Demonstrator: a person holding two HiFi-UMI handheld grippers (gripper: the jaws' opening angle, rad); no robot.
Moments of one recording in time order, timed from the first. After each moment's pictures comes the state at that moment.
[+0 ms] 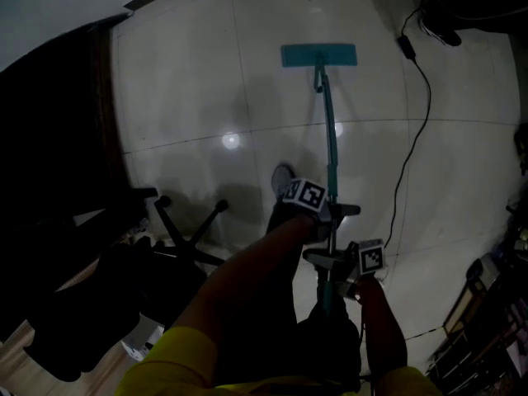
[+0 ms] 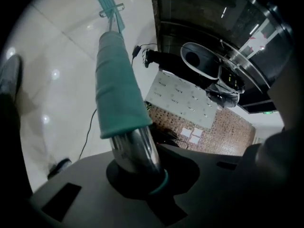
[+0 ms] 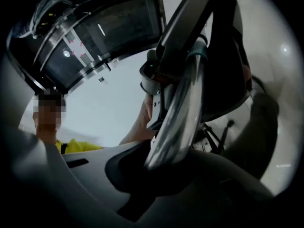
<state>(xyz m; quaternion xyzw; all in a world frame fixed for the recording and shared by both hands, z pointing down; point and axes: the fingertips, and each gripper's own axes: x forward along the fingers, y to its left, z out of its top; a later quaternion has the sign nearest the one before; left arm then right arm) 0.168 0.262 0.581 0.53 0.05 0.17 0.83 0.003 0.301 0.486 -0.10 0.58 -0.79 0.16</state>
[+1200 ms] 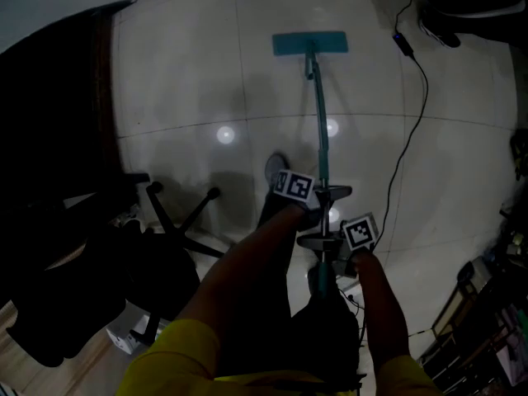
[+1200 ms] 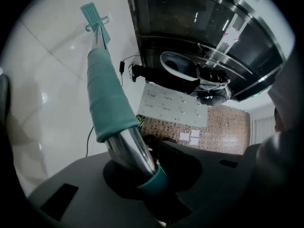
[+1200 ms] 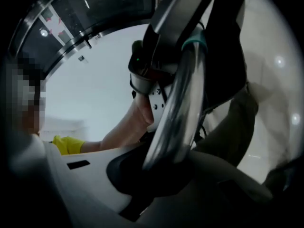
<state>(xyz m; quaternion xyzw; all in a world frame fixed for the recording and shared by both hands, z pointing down) 0.168 0.246 0.593 0.65 0.04 0.06 0.76 -0.001 0.329 0.518 -0.05 0.59 -0.81 0.01</state>
